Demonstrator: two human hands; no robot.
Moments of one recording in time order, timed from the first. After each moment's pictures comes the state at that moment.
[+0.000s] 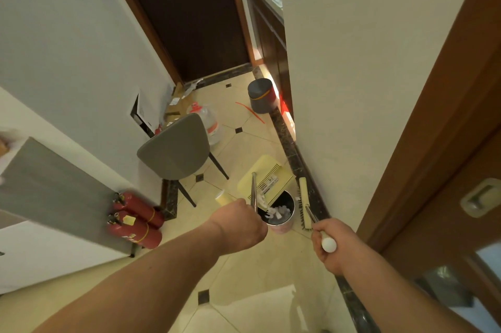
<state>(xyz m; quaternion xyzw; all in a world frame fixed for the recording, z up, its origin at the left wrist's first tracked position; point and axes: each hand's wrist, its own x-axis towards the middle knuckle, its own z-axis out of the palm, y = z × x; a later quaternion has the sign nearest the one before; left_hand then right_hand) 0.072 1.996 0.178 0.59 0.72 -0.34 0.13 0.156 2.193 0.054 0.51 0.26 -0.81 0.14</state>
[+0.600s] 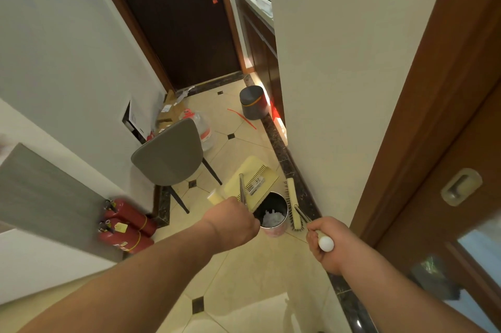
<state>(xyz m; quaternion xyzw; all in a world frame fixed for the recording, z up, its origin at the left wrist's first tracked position) 0.065 1.973 0.153 0.51 0.82 -0.25 0.09 0.175 2.184 0.074 0.50 0.27 -0.81 0.15</state>
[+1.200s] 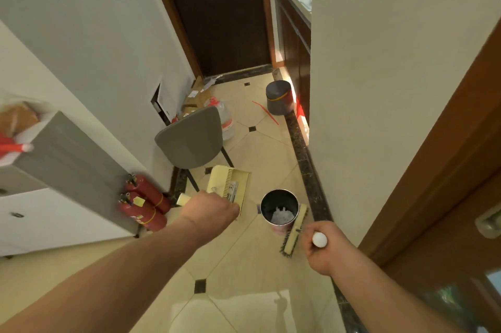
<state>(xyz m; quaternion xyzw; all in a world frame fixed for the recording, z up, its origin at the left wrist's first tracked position) 0.073 1.926 0.180 0.37 0.87 -0.32 0.11 0.153 2.165 0.059 0.46 0.21 -0.84 0.19</state>
